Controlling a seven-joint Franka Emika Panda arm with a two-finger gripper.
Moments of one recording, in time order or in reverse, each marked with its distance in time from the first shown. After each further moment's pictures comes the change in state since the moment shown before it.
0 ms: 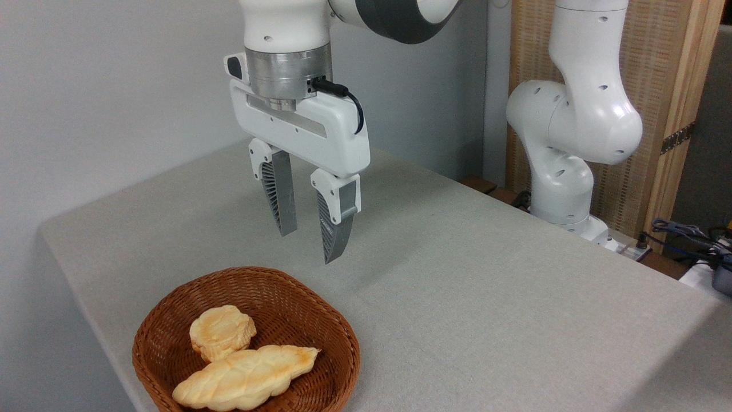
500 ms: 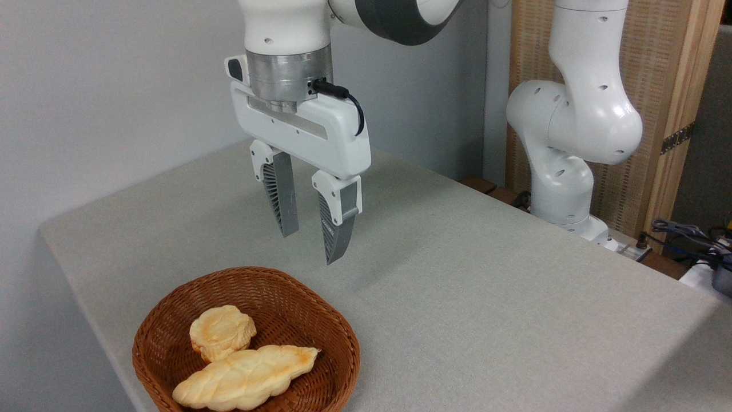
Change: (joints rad) arm 0.000 0.001 0.000 -0.006 0.000 -0.005 0.000
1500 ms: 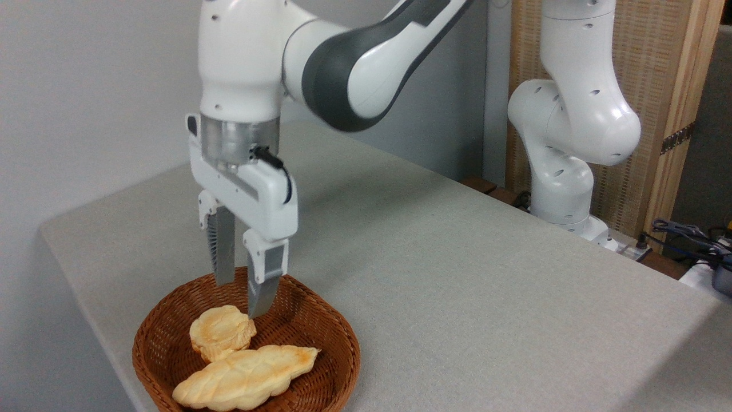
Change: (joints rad) arm -0.066 0.172 -0.026 -0.034 0.000 0.390 -0.001
